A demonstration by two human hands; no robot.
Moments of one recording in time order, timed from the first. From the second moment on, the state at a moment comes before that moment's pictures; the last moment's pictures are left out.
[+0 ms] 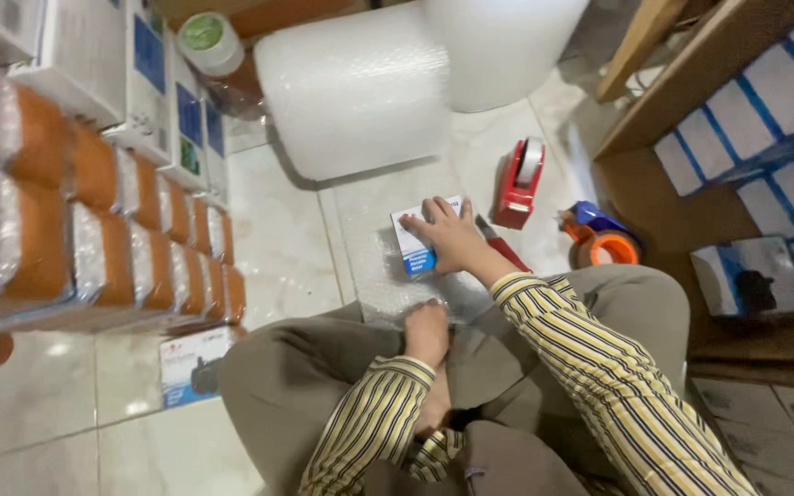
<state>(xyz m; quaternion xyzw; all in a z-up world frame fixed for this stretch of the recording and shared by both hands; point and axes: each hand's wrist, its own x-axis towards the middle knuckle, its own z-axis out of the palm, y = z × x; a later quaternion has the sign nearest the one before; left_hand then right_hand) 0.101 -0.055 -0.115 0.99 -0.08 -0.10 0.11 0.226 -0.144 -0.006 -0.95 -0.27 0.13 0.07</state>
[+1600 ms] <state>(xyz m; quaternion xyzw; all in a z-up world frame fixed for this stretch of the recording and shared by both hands) 0.213 0.030 -0.130 0.89 0.06 -0.04 0.45 0.254 -0.136 -0.134 -0.76 0.12 0.13 0.62</state>
